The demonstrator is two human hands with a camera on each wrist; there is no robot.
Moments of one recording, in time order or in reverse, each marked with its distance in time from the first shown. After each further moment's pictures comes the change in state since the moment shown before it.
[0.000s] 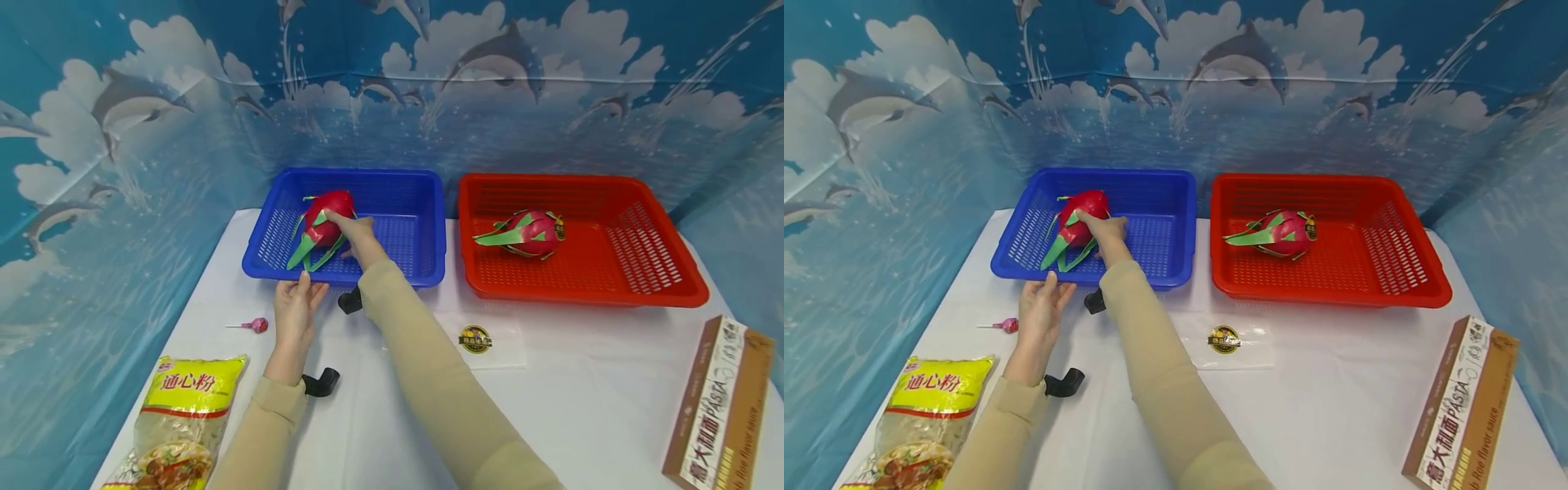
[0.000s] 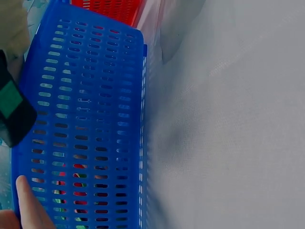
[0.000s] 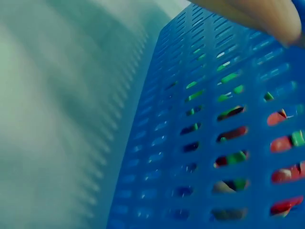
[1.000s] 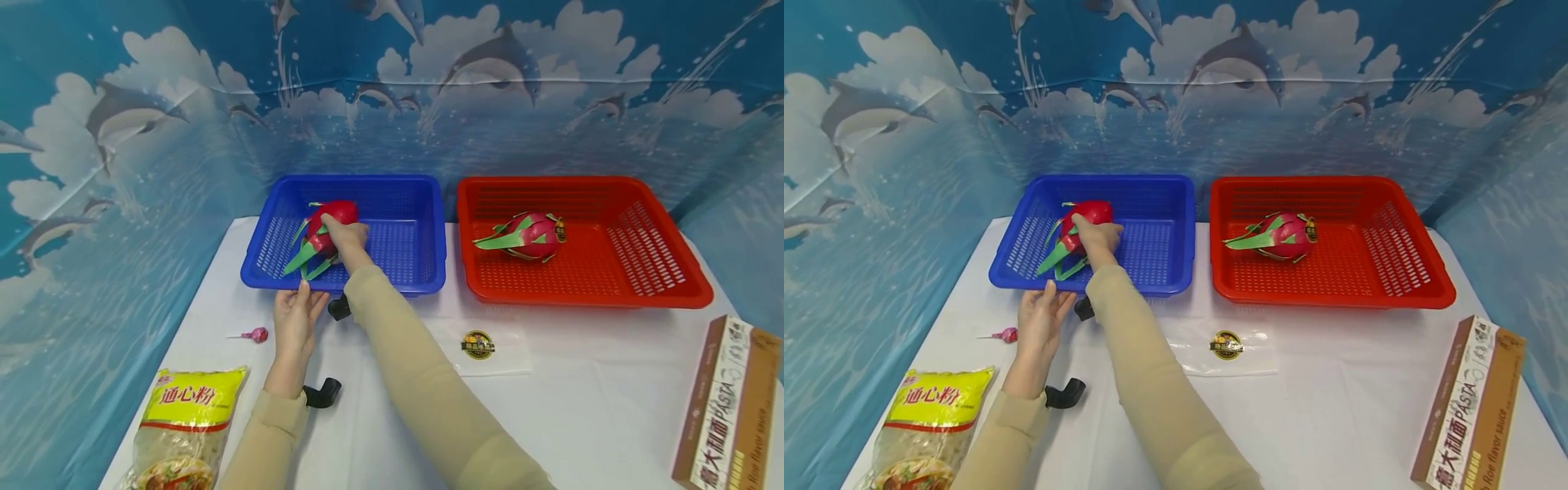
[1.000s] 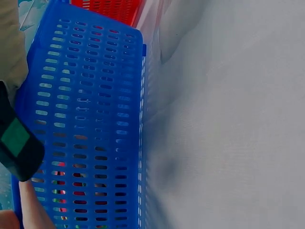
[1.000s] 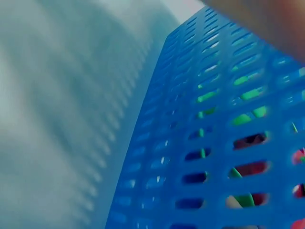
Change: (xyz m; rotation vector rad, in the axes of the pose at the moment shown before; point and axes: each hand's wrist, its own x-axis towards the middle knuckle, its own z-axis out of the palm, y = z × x) left_hand -0.001 -0.003 -0.002 0.020 -0.008 0.029; right_hand 0.012 0.003 0.026 -0.045 0.233 -0.024
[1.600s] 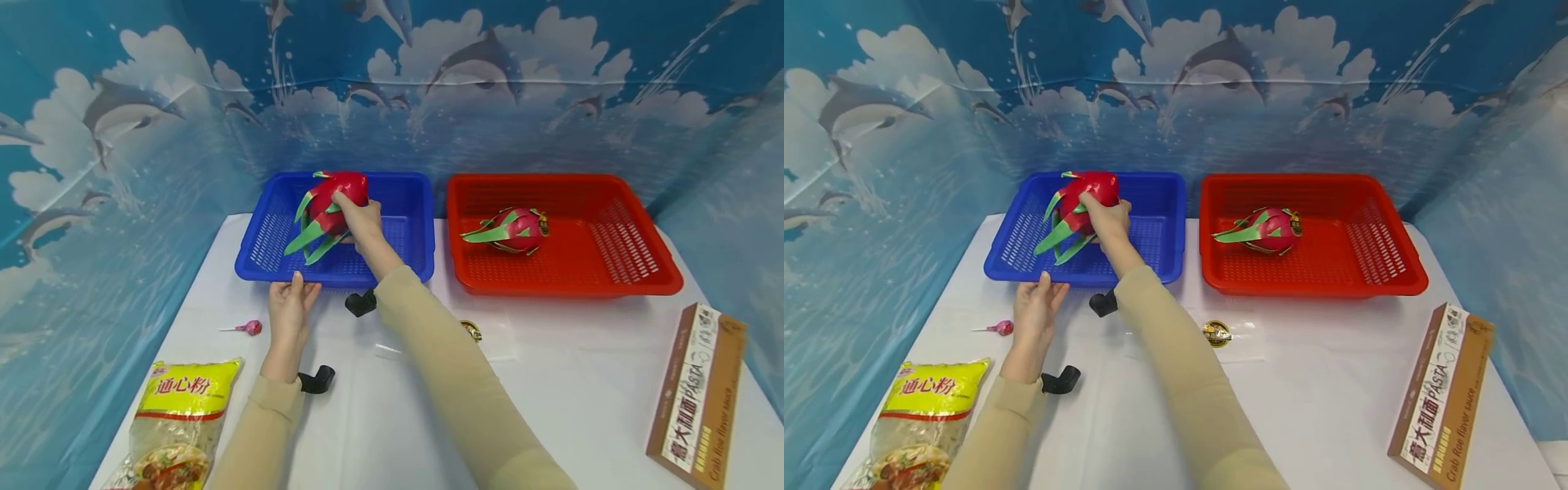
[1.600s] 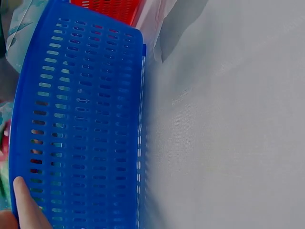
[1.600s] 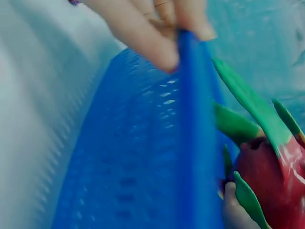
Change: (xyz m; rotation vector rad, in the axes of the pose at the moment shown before) left_hand 0.000 0.003 0.004 0.002 0.009 0.001; right_hand -0.039 -0.022 -0.063 0.102 -0.179 -0.230
